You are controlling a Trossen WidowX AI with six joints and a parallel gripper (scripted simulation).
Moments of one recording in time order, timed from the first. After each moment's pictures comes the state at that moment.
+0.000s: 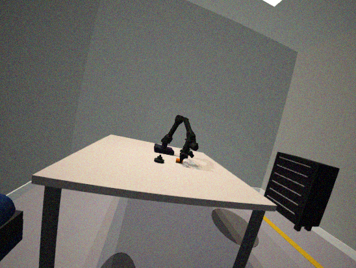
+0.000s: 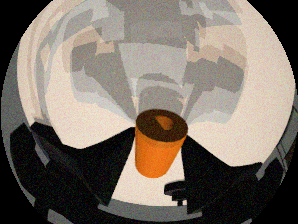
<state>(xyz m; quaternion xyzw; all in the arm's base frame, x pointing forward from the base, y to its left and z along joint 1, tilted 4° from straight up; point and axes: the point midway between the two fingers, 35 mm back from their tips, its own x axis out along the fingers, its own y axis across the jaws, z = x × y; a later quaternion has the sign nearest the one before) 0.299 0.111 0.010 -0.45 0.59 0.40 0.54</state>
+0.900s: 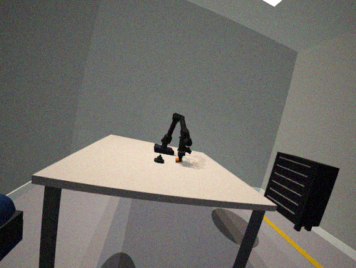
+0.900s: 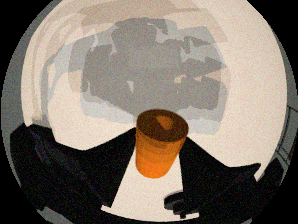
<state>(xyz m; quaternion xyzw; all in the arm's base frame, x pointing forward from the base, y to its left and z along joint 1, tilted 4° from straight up) 0.295 0.097 0.018 -0.39 0.51 0.46 0.61</state>
